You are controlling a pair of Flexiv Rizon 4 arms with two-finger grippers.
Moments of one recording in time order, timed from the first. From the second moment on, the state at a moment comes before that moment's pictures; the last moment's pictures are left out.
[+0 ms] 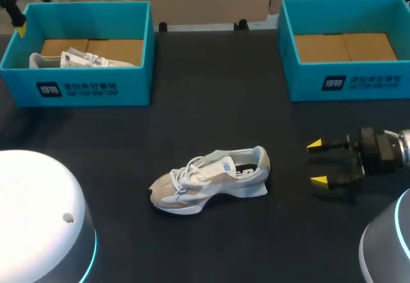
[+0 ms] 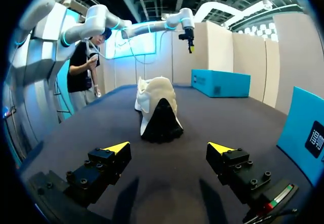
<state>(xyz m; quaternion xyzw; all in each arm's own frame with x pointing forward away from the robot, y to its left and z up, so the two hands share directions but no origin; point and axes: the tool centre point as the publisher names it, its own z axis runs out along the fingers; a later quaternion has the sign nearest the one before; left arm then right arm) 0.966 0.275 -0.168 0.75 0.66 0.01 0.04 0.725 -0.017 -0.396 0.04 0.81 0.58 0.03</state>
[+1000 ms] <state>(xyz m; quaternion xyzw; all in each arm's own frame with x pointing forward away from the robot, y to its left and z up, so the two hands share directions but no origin) 0.966 0.275 -0.168 0.75 0.66 0.01 0.04 0.721 0.052 -0.396 -0.01 0.81 0.59 -0.01</state>
